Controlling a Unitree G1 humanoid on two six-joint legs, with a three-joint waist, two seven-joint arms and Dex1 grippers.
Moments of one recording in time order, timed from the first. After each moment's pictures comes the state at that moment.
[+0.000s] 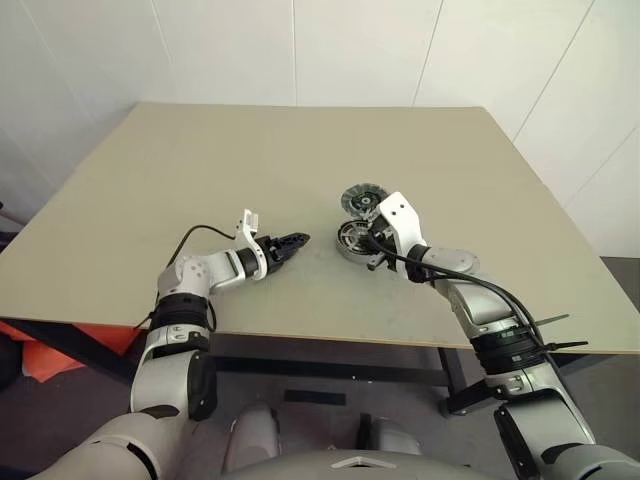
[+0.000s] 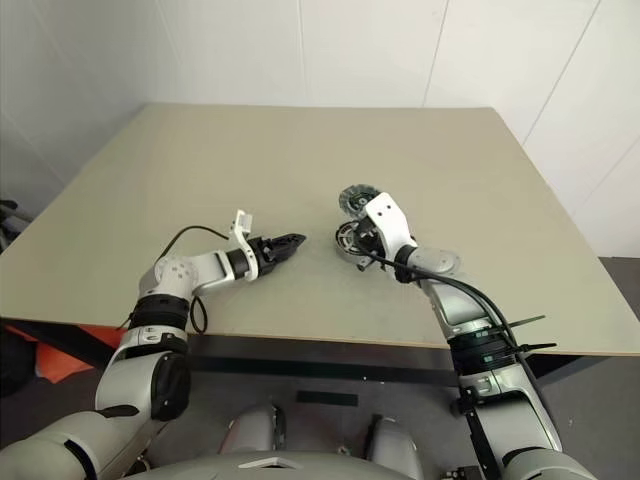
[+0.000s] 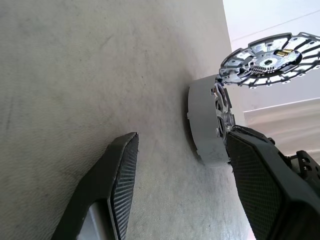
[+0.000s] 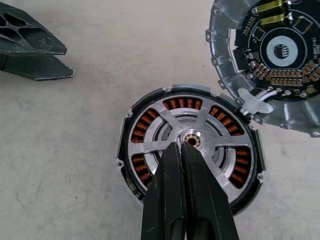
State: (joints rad) left arm -0.67 0.13 0.36 0.58 -0.66 1.05 -0.46; right arm -0.45 -0.41 0.17 0.09 0.12 0.53 0.59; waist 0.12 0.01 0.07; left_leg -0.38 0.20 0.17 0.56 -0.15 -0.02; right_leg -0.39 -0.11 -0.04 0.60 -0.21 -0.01
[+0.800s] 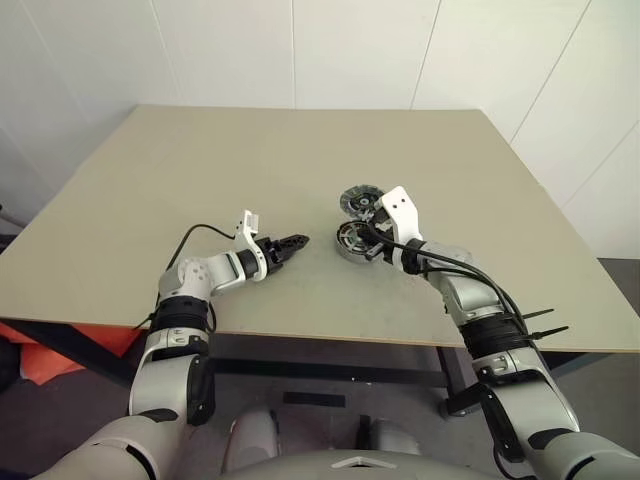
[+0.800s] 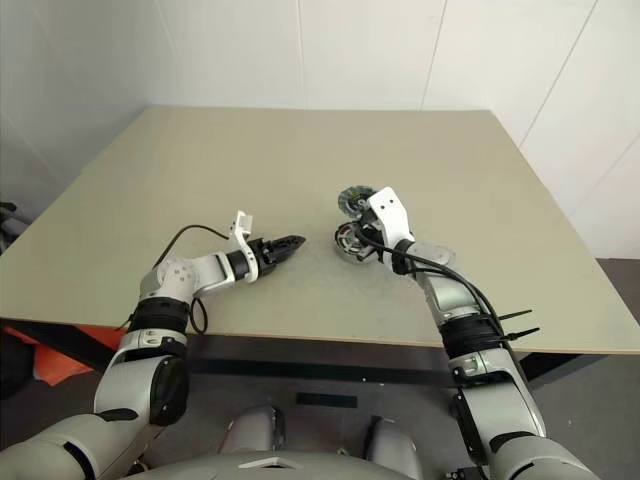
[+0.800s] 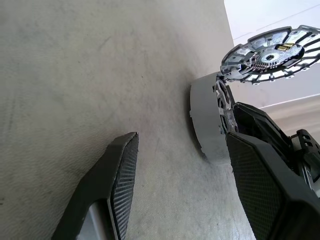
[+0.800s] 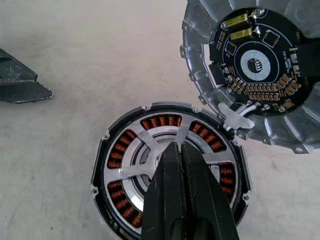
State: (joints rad) left arm -0.65 0.14 0.32 0.56 -0.65 1.01 -0.47; right arm -0.51 -0.38 0.13 0.28 0.11 0.39 0.61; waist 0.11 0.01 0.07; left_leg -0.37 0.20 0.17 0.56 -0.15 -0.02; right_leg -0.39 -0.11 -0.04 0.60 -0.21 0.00
